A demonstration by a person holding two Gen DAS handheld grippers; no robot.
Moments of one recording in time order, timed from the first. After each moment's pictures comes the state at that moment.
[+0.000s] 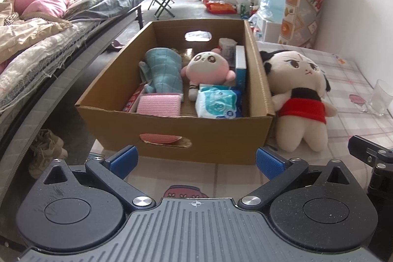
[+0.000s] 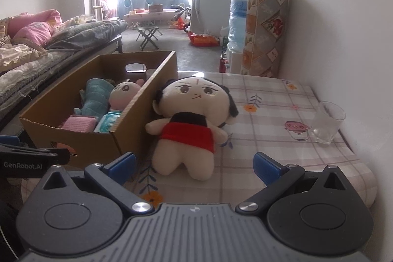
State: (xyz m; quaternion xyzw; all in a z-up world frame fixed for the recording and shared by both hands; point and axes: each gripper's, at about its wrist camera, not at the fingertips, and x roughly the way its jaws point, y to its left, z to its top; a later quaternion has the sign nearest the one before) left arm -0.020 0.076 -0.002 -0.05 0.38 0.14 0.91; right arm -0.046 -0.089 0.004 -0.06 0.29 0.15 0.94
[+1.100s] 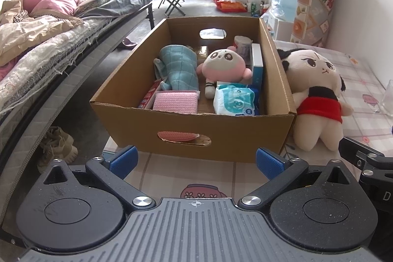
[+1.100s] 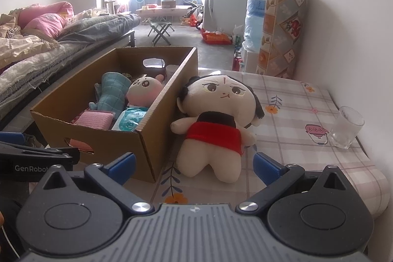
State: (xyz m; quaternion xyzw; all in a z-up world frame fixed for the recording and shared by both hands) left arm -0.022 0.093 -0.006 -0.04 0.38 0.16 0.91; right arm -0.045 -0.056 -0.001 -0.08 0.30 0.17 0.94
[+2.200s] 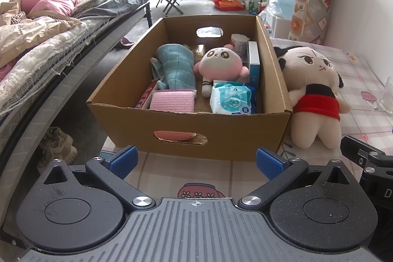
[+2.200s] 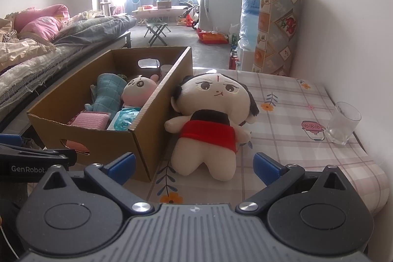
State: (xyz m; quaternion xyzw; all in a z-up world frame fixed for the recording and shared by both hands) left arm -0.021 0.090 -0.006 -0.04 0.39 0.16 0.91; right arm -0.046 -0.064 -0.002 -0.07 0.30 0.16 0.94
